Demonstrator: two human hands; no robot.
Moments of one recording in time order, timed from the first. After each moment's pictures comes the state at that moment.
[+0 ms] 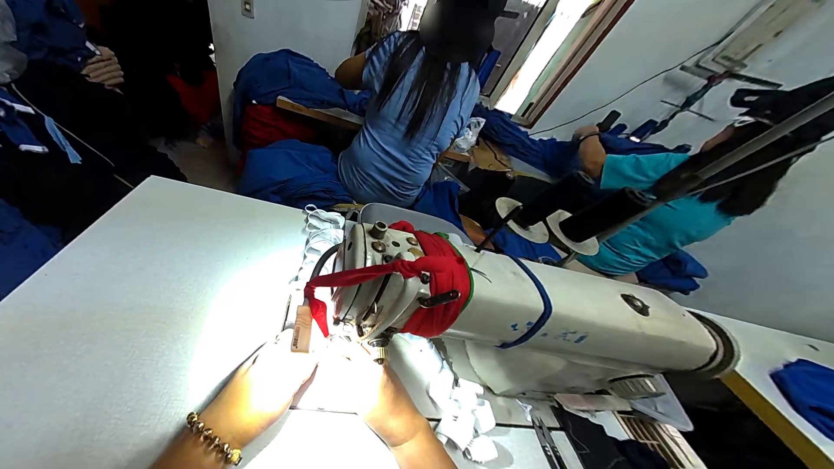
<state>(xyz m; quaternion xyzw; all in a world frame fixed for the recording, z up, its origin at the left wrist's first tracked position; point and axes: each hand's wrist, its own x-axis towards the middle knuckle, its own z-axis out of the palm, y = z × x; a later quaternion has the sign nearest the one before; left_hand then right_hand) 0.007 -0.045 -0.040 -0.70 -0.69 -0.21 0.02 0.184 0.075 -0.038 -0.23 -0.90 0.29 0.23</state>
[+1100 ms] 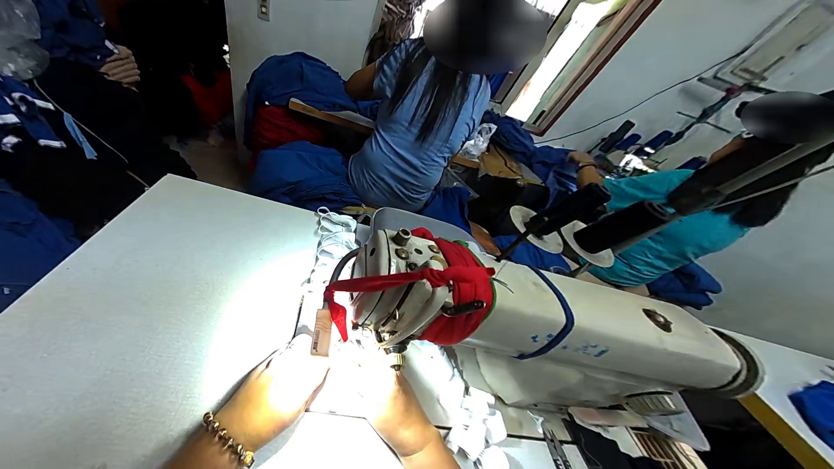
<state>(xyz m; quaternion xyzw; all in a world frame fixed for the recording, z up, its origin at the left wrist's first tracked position) 0.008 -0.046 -0.046 -0.69 -0.67 -0.26 0.07 0.185 0.073 -0.045 -0.21 -0.92 0.20 0.25</state>
